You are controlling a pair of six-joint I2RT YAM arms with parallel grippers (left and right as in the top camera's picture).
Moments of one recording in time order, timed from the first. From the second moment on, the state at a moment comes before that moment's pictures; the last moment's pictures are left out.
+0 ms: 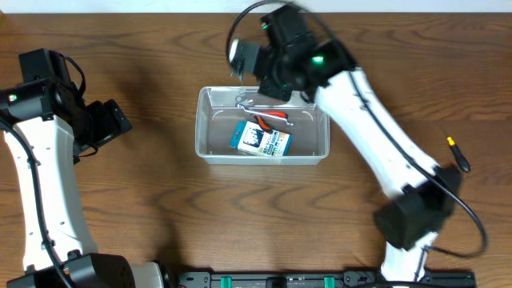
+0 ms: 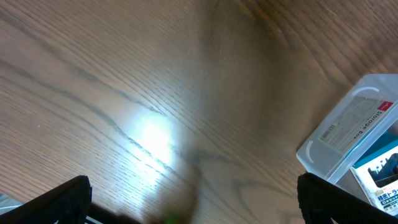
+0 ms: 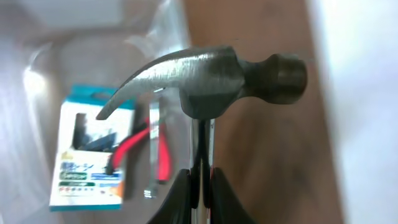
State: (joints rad) left arm 0.31 1.52 1.55 -1.38 -0.01 -0.28; right arm 0.57 2.02 1.97 -0.98 -0.09 -0.82
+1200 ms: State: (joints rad) left arm 0.31 1.52 1.55 -1.38 -0.01 -0.28; right arm 0.22 1.77 2.02 -1.13 0.08 -0.66
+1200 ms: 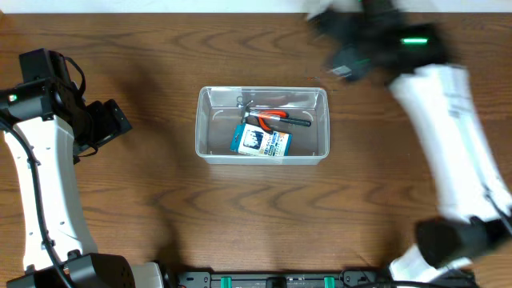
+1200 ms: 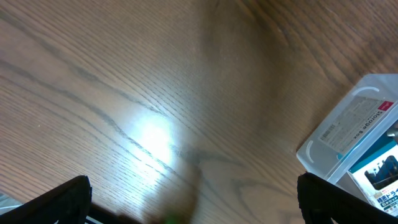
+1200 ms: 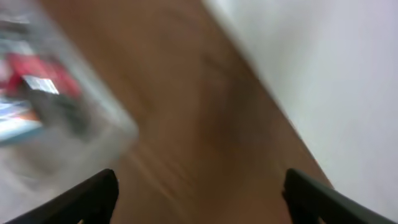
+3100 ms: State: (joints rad) left arm 0.31 1.52 1.55 -1.36 -0.01 -0.28; right arm -0.54 2.21 1.62 -1.06 0.08 -0.53
